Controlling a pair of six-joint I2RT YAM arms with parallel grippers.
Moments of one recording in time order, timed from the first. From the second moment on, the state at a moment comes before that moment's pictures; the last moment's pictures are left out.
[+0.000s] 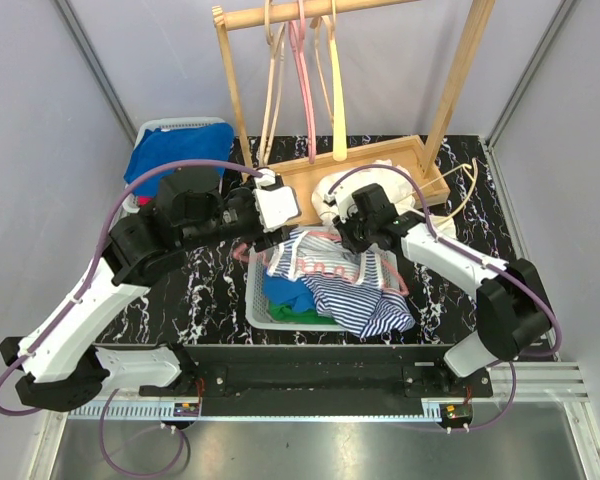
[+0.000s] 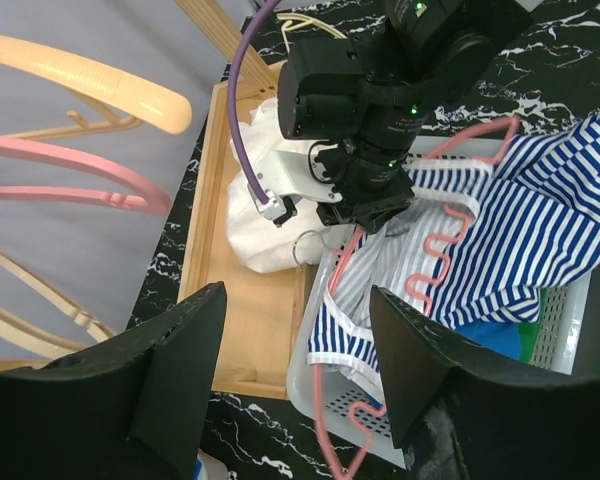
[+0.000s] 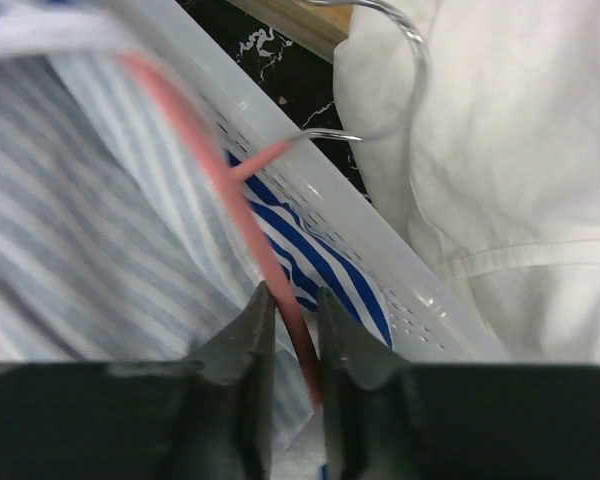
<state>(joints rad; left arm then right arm) -0.89 1.15 1.63 -0.79 0.18 0.54 0.58 1.54 1.07 -0.36 -0.09 -0.17</state>
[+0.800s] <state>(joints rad) -0.89 1.17 1.70 -0.80 0.20 0.54 1.09 1.04 0.77 0.07 0.58 -0.70</state>
